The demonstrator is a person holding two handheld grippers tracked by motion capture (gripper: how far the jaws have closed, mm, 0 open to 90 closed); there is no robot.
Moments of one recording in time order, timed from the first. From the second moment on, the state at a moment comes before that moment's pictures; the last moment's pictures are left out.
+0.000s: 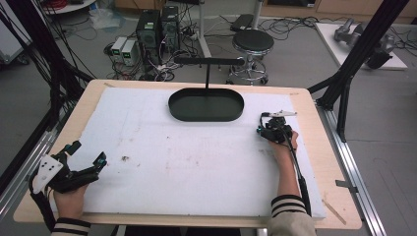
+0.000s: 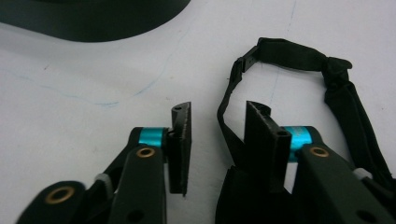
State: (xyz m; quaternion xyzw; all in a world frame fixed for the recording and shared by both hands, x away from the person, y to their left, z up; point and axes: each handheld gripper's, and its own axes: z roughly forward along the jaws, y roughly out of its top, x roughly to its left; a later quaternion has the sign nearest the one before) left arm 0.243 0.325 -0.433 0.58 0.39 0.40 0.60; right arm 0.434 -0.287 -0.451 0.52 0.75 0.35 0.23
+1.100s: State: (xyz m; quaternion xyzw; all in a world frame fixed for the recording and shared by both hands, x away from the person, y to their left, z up) left arm 0.246 0.319 -0.433 0.58 0.38 0.39 0.60; right arm 0.393 -0.294 -0.366 0.47 0.58 0.57 0.34
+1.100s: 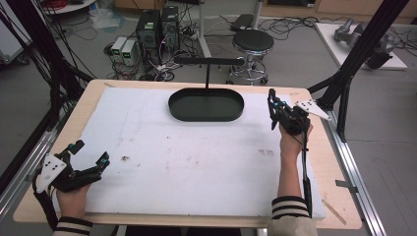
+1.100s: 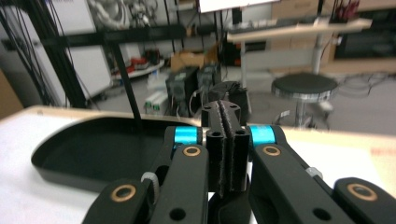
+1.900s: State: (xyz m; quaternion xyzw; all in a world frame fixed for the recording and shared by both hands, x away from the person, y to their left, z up) left arm 0.246 0.321 -0.431 0.57 0.38 0.40 0.61; right arm 0.436 -0.231 -0.322 0.47 0.53 0.59 0.38
